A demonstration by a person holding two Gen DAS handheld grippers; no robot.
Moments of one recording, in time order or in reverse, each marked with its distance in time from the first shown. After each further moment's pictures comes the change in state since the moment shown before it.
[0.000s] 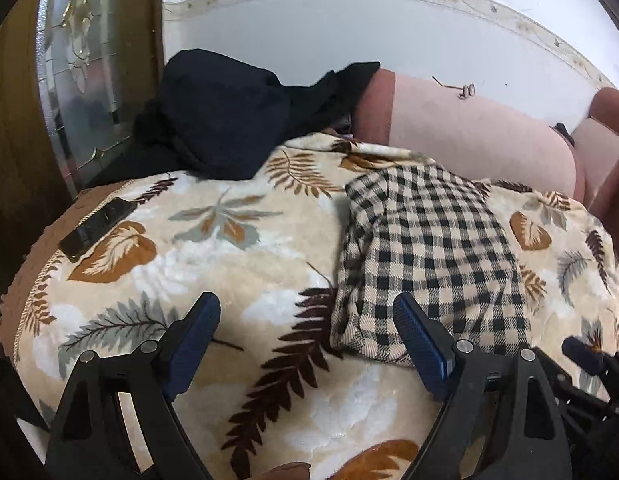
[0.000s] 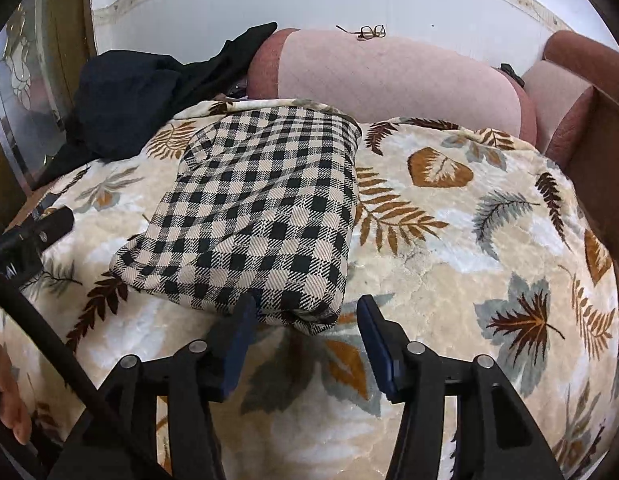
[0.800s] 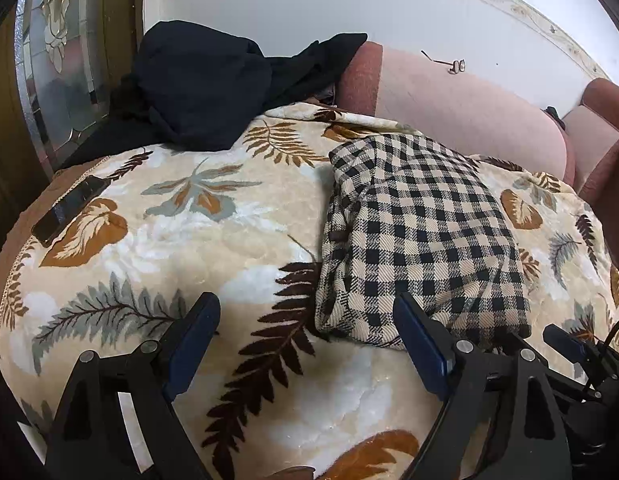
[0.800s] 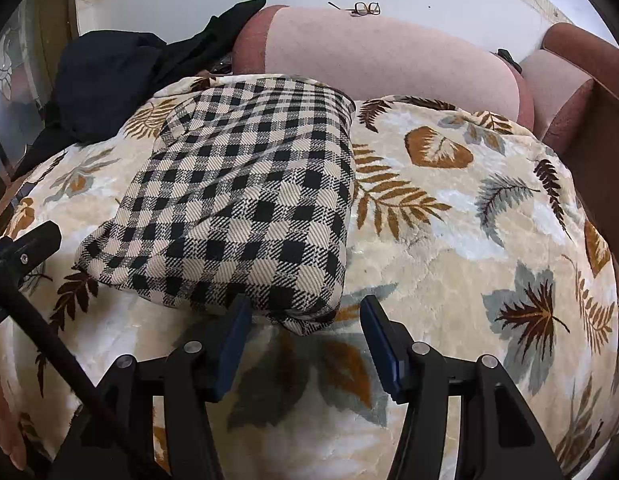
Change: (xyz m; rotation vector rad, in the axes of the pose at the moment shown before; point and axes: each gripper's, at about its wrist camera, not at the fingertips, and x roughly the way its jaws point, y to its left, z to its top) left arm 0.024 -0.001 -0.007 0.004 0.095 -0.071; right arm 0.031 0.001 -0.001 0.010 0.076 -0.041
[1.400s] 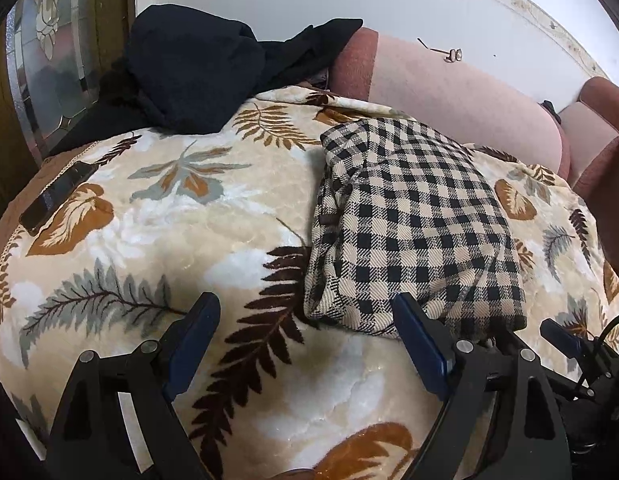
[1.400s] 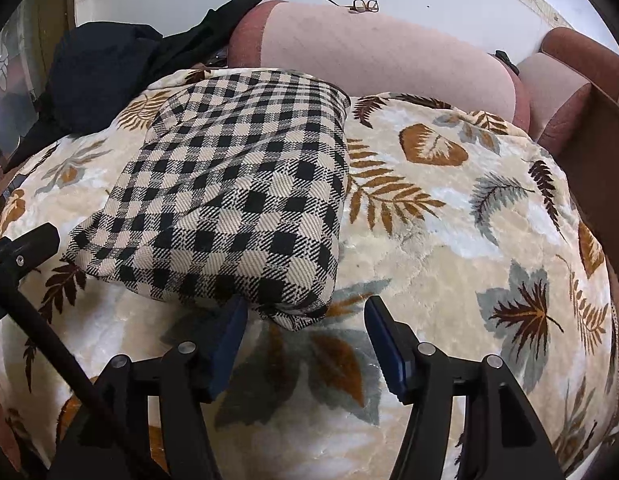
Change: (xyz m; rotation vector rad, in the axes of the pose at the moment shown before) left arm 0.010 -0.003 -0.004 -0.004 0.049 -0.034; right arm 0.004 0.000 -0.002 -0.016 0.010 -0.035
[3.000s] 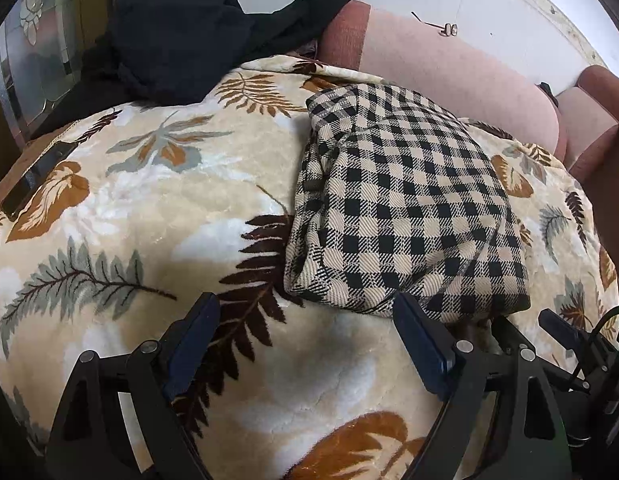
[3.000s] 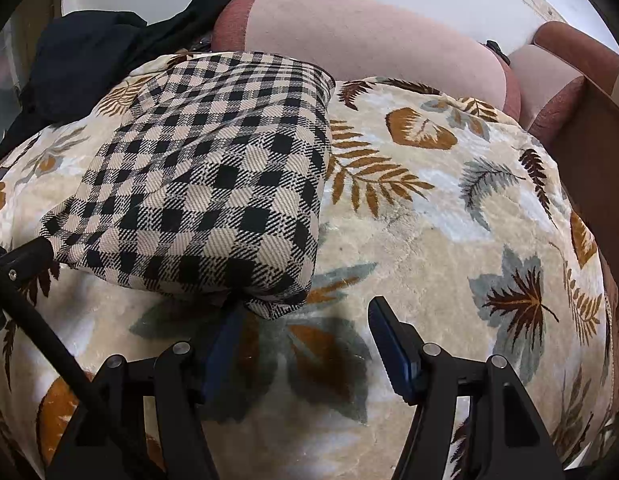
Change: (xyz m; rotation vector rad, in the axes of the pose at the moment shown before) left arm 0.020 -0.007 -0.009 0.007 0.090 -0.034; right arm 0.013 -0.004 -0.008 0.000 0.043 -0.047
